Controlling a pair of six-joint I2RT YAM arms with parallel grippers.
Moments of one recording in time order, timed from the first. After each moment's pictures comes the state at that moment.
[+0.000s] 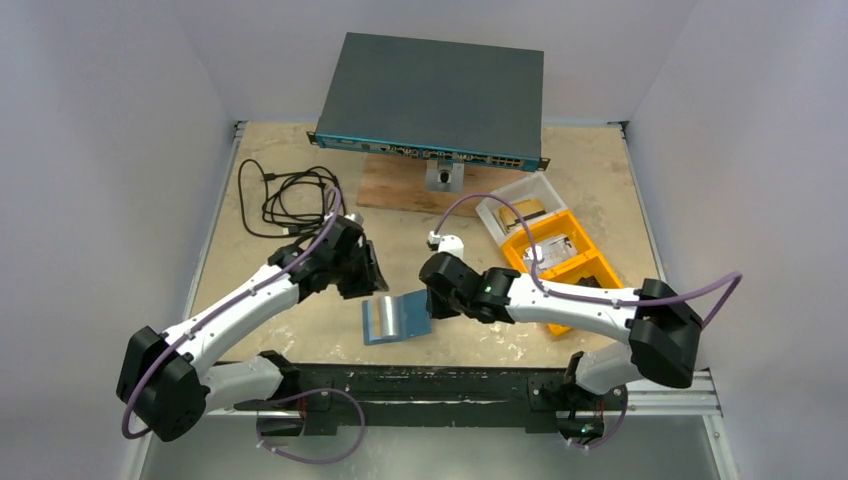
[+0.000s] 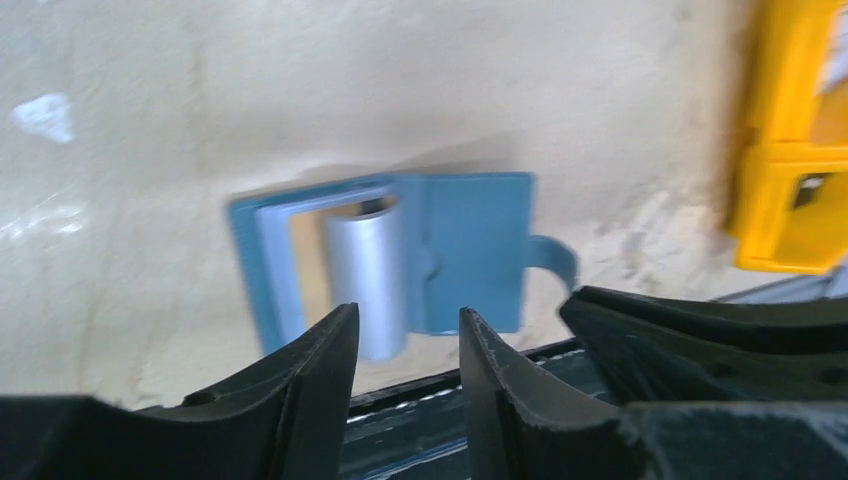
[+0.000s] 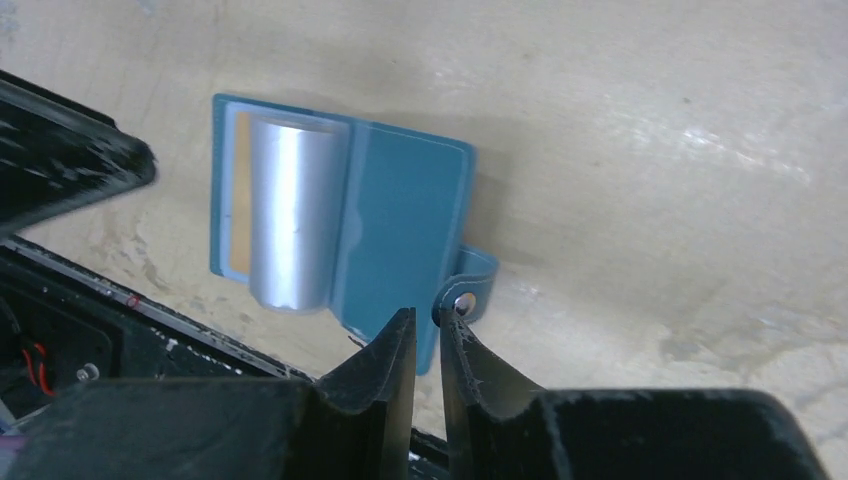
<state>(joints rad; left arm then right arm) -0.63 1.17 0.85 -0.62 0.09 -0.84 1.10 1.39 0.89 -0.45 0.27 0.83</state>
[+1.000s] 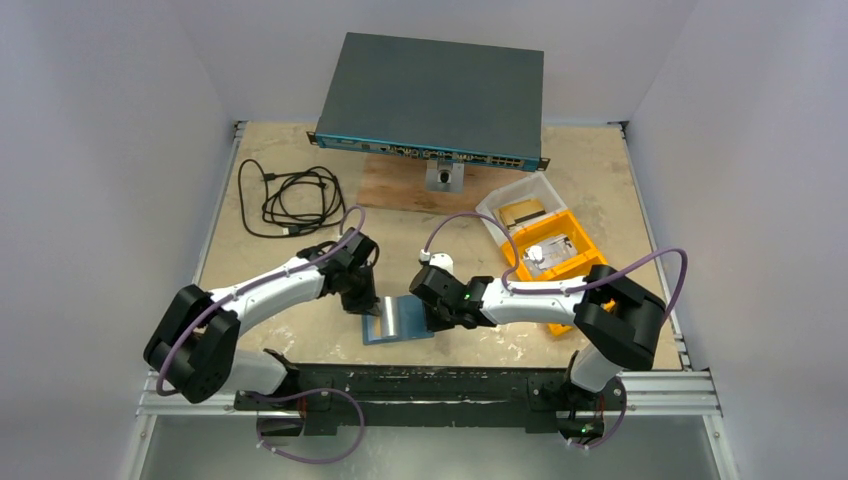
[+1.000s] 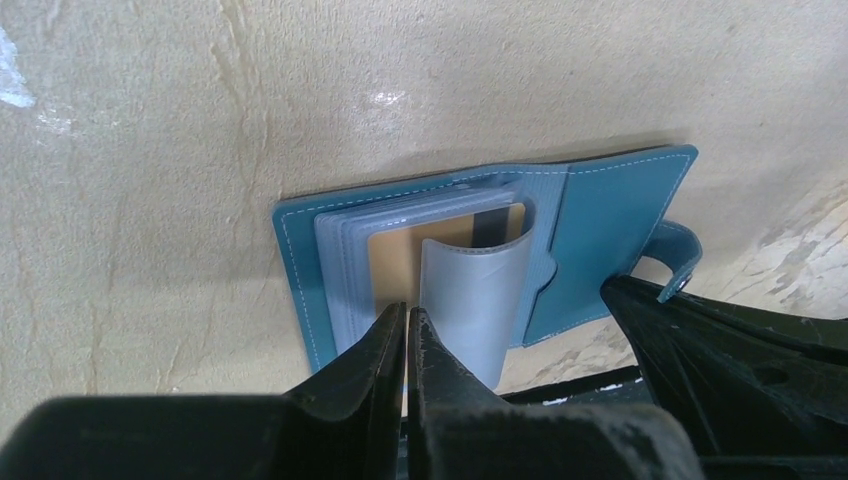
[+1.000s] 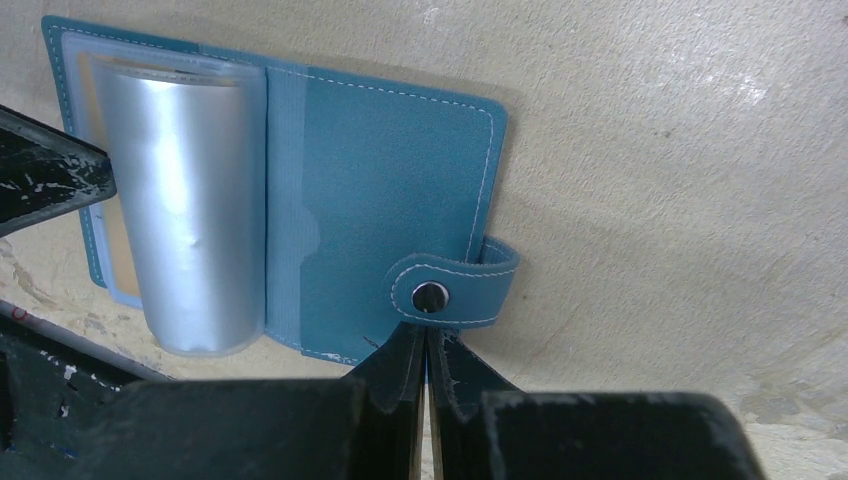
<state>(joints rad) -0.61 1.35 0.72 -0.58 0.11 -0.80 1.11 1.62 0.85 -0.29 0.19 0.85</state>
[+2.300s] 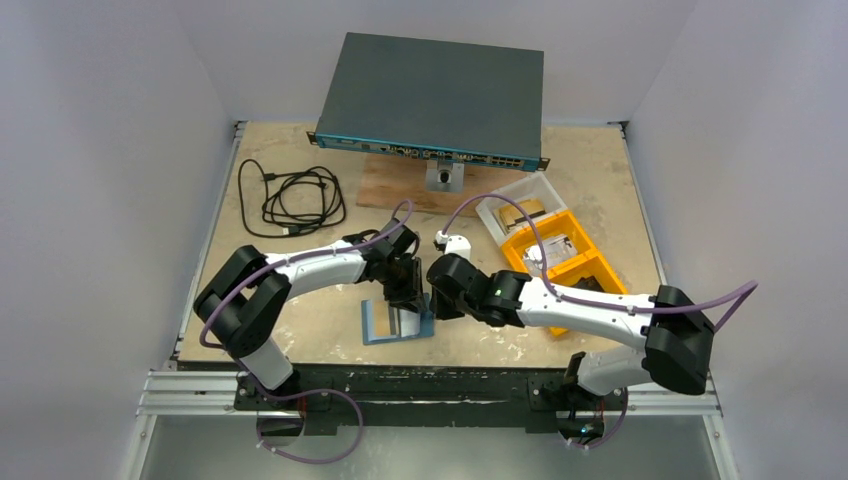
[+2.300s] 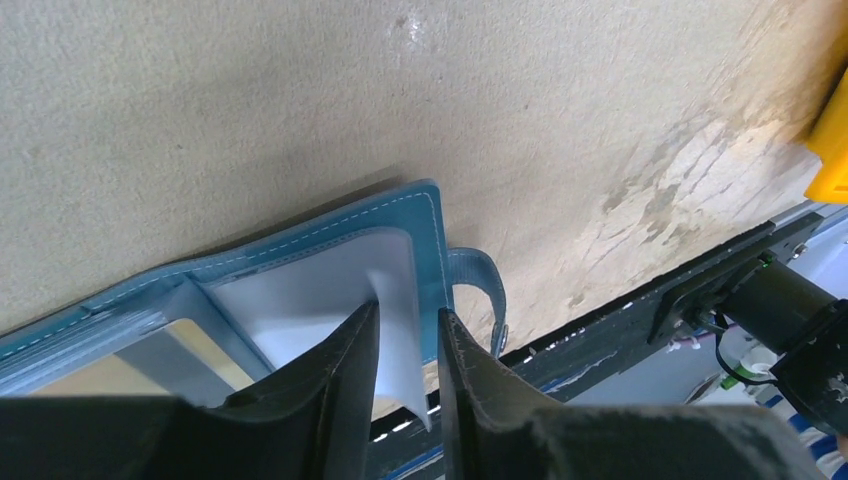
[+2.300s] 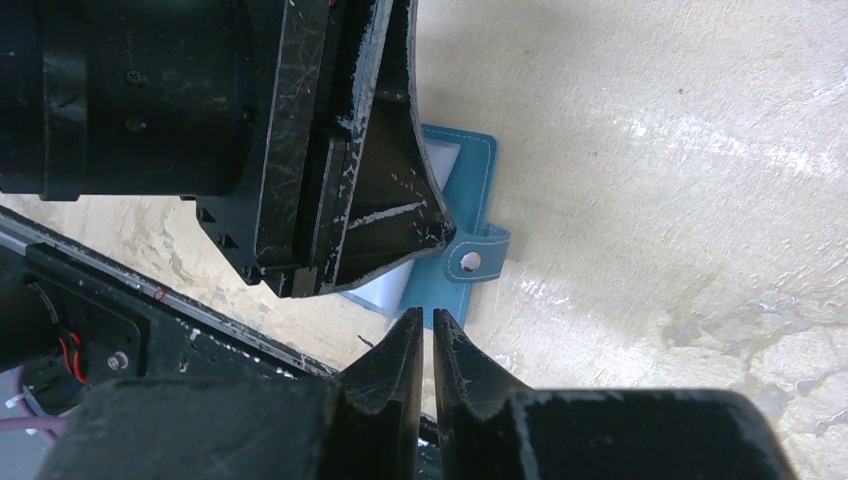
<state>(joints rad) -0.75 1.65 0.92 -0.43 0.30 -0.81 1.11 1.35 0.88 -0.43 0.27 0.85</state>
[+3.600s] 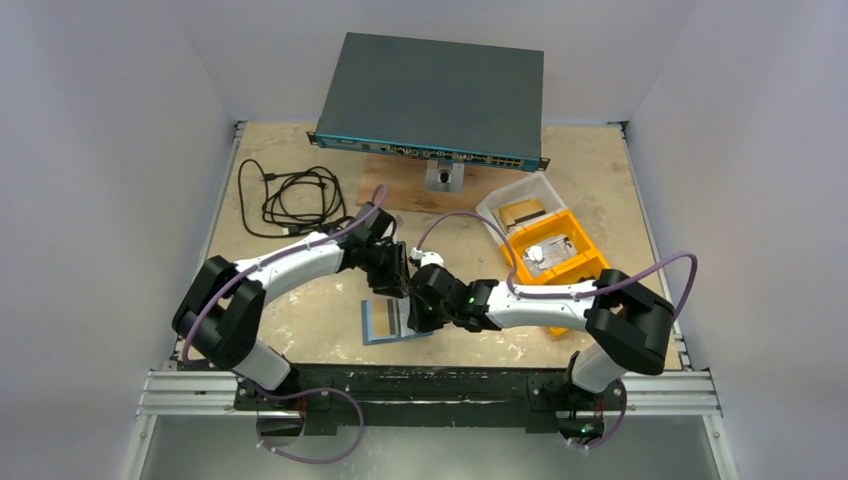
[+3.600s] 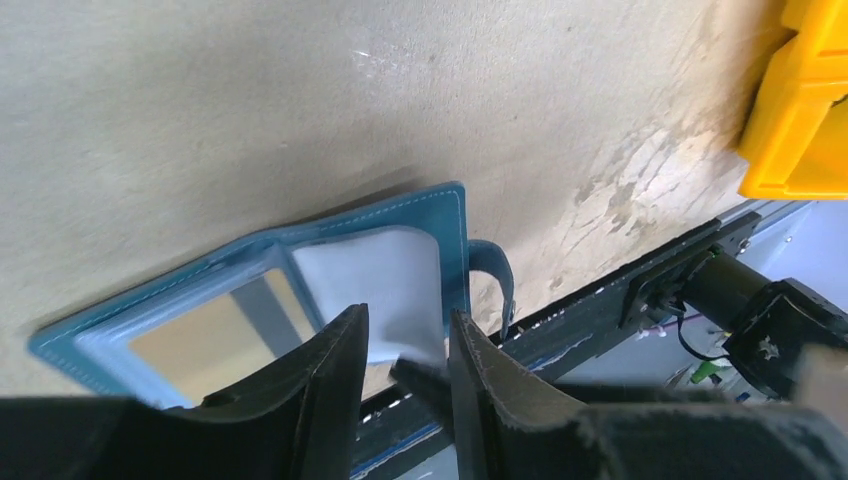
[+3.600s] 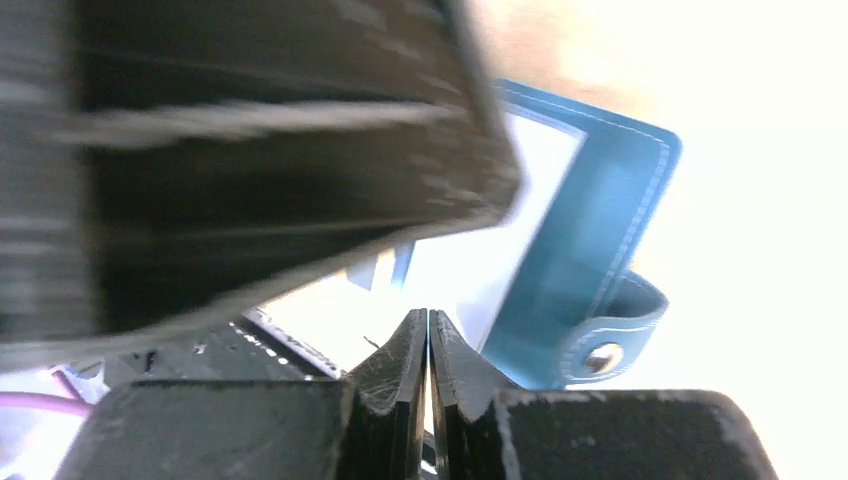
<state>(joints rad) -0.63 1.57 0.94 -0.50 0.37 -0.73 1.13 1.57 0.85 -0.15 0.09 0.83</state>
